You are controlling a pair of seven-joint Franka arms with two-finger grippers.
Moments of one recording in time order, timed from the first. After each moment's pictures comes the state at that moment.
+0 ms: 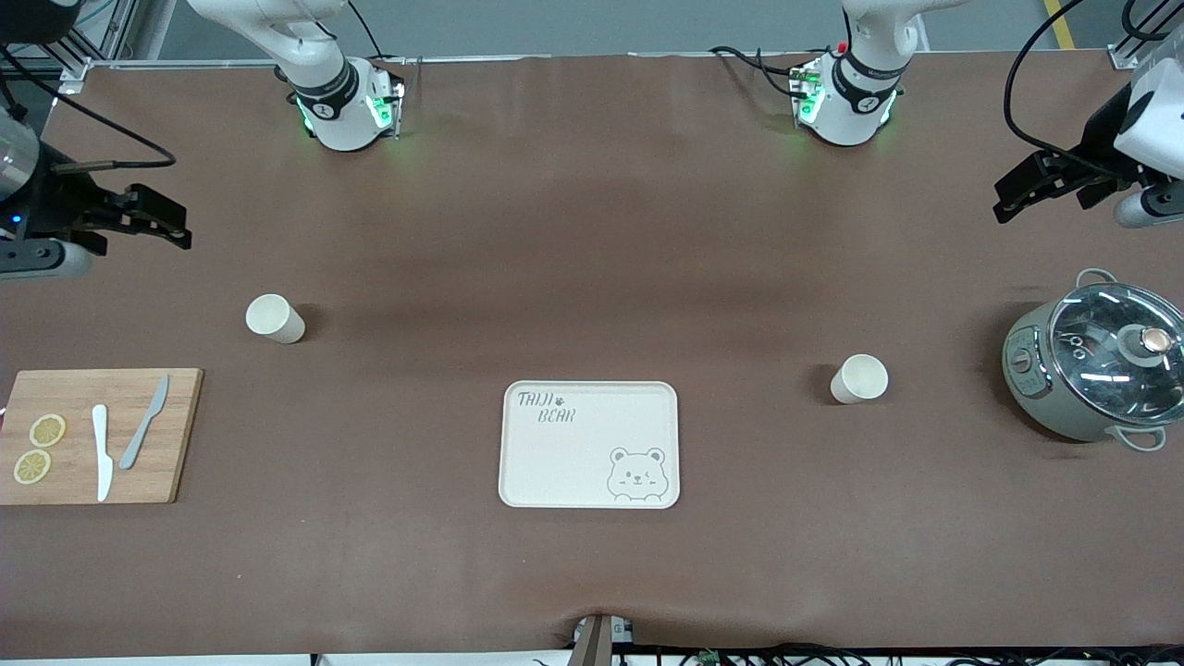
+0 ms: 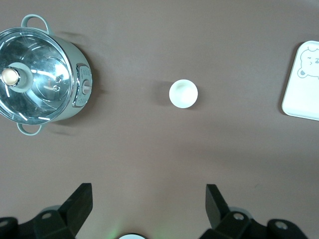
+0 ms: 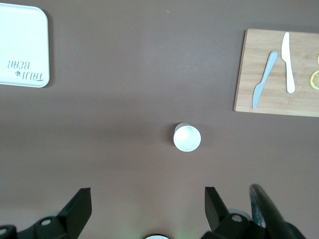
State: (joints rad) left arm 0.21 -0.10 -0.29 -1.62 0.00 1.52 -0.23; right arm 0.03 0.06 0.06 -1.45 -0.02 1.41 0.00
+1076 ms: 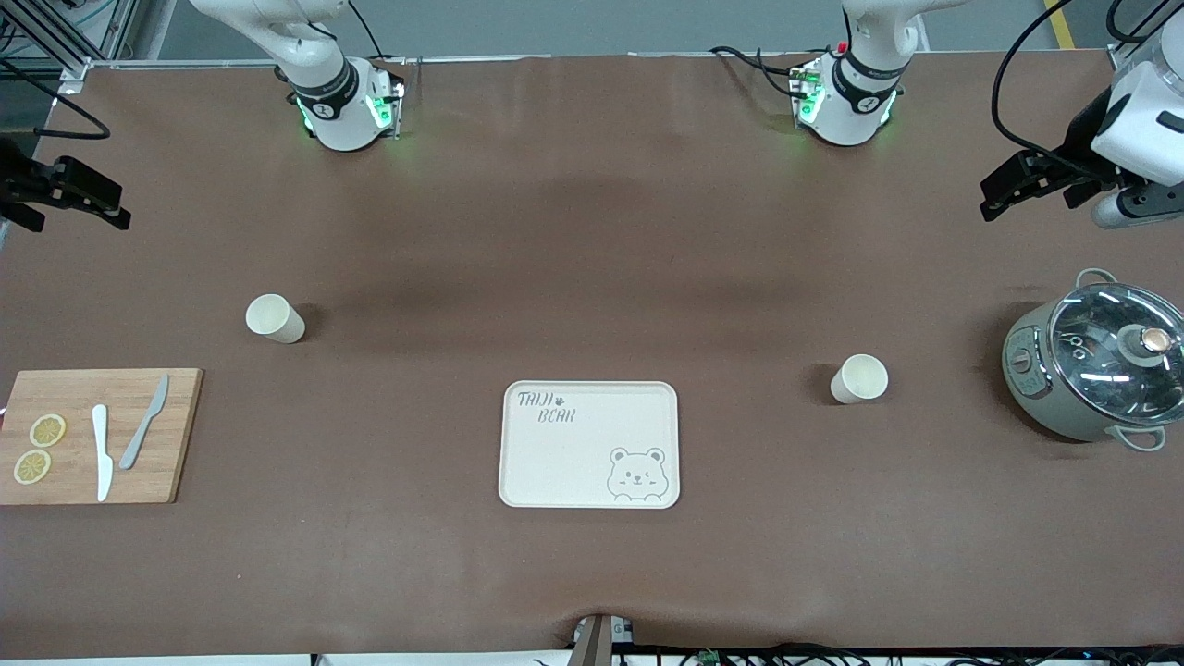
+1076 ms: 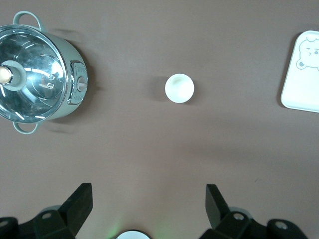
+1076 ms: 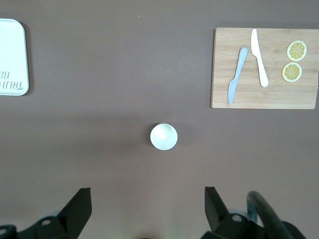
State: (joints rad) left arm 0.21 -0.10 -0.32 -1.64 0.00 1.51 -0.23; right arm -0.04 -0.05 0.00 -1.57 -0.02 1.48 -0.08
